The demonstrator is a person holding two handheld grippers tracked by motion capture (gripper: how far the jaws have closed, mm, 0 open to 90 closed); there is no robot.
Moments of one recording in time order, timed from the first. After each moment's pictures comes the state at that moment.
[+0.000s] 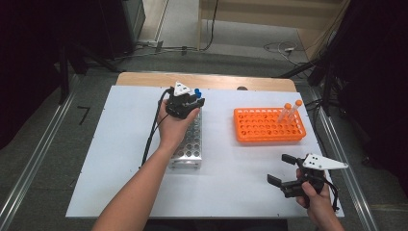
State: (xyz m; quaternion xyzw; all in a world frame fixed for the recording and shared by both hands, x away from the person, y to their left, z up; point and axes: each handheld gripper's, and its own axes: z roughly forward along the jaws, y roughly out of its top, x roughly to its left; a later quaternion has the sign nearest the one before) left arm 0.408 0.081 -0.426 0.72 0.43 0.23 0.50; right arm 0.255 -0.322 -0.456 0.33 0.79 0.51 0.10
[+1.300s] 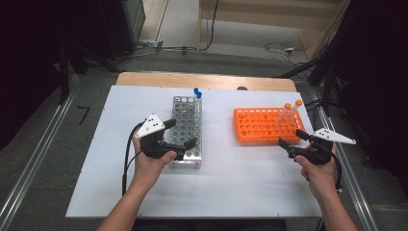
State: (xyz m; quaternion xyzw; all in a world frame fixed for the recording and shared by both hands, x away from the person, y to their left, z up) left arm 0.280 0.124 -0.424 0.71 0.36 0.17 0.59; right arm 0.325 -0.346 -0.441 0.44 0.72 0.49 0.21
